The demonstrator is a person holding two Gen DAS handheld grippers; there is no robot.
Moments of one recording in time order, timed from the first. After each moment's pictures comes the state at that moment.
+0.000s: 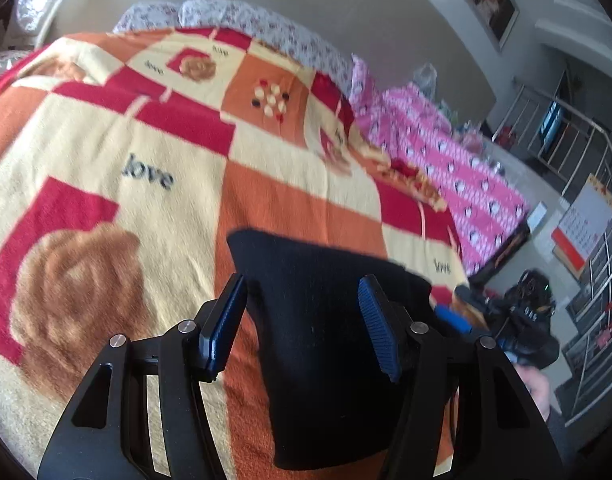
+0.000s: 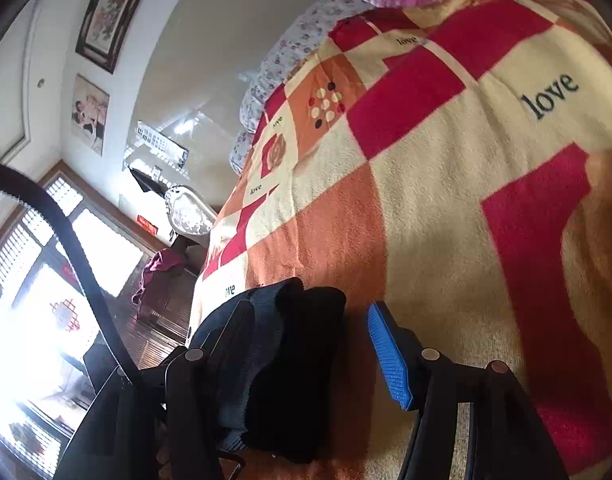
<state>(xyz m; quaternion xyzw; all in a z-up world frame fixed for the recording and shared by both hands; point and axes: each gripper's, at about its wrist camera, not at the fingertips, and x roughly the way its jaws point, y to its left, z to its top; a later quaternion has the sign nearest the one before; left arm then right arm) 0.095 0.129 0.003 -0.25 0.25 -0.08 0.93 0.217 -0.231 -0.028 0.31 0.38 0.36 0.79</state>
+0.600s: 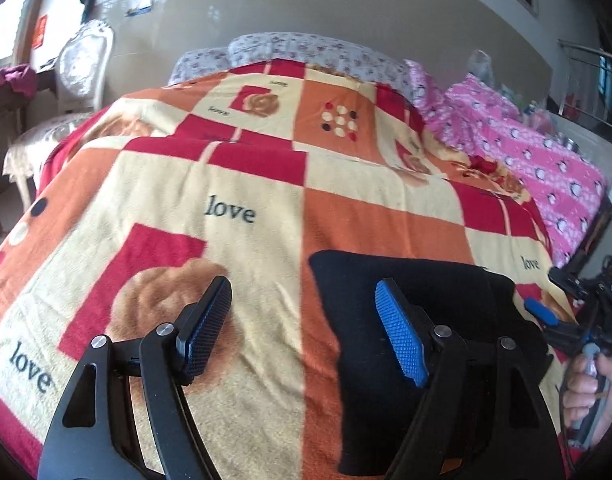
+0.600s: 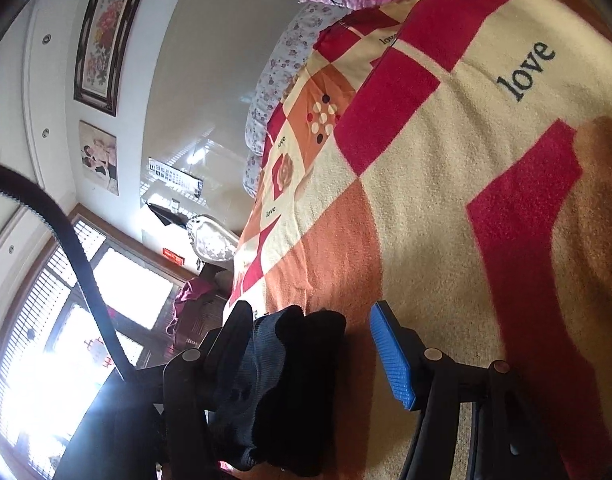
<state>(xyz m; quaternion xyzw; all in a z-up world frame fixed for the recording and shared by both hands) 0.095 0.116 0.004 -0.14 0.27 0.09 0.95 0.226 -0.249 -0.037 0.38 0.36 0.38 0.76</state>
